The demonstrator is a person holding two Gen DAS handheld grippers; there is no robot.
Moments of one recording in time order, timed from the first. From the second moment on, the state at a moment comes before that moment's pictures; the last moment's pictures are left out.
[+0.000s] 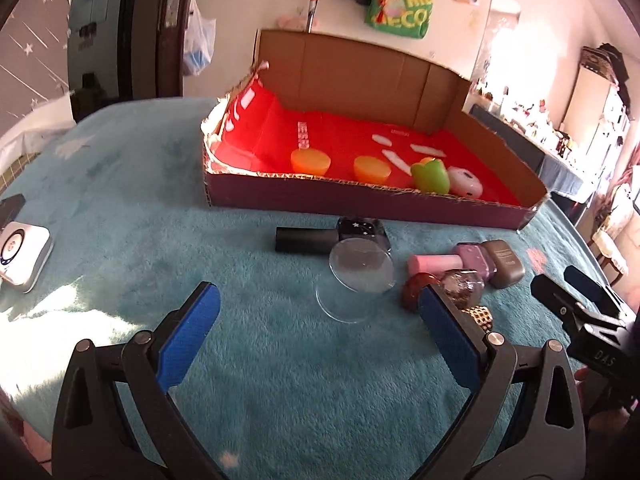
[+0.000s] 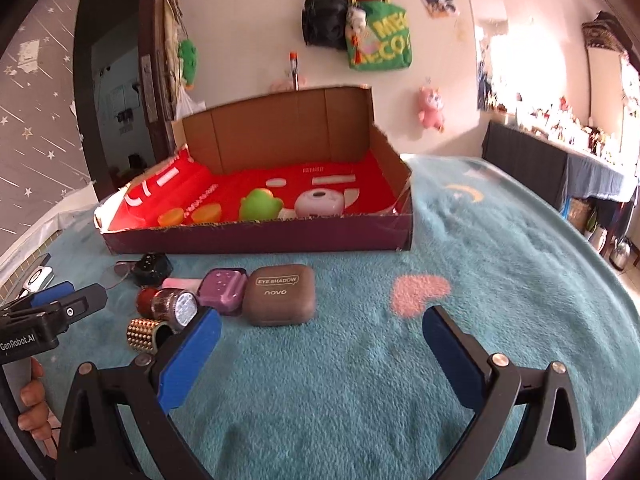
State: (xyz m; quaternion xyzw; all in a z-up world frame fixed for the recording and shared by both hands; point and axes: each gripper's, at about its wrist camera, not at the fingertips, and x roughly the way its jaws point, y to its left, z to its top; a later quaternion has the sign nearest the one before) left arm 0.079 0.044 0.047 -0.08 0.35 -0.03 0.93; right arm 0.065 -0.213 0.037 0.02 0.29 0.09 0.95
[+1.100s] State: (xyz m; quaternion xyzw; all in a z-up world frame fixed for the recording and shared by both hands) left arm 0.109 0.026 0.050 -0.07 0.41 -0.11 0.90; right arm 0.115 -0.191 0.039 -0.01 0.39 0.18 0.90
